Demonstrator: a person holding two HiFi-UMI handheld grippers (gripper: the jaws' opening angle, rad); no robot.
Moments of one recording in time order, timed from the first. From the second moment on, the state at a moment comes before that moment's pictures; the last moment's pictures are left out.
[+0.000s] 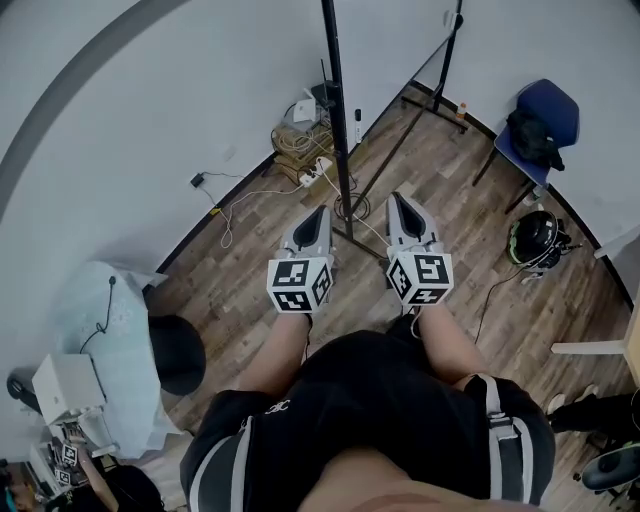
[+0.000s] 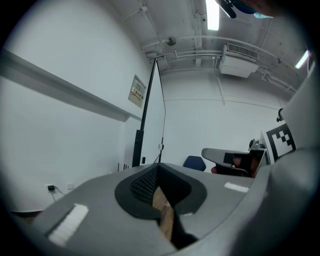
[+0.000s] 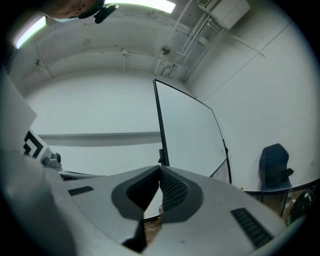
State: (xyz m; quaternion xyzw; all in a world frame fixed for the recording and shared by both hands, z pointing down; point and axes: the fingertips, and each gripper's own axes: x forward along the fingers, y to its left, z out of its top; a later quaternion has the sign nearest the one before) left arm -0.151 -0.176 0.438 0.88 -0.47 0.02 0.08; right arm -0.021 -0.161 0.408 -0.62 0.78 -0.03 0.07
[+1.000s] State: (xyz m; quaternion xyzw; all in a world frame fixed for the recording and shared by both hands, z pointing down) left arm -0.057 -0.284 0.444 0.77 -0.63 0.04 0.12; right arm 0.074 -0.310 0.415 -0.45 0.89 -0.06 0.04
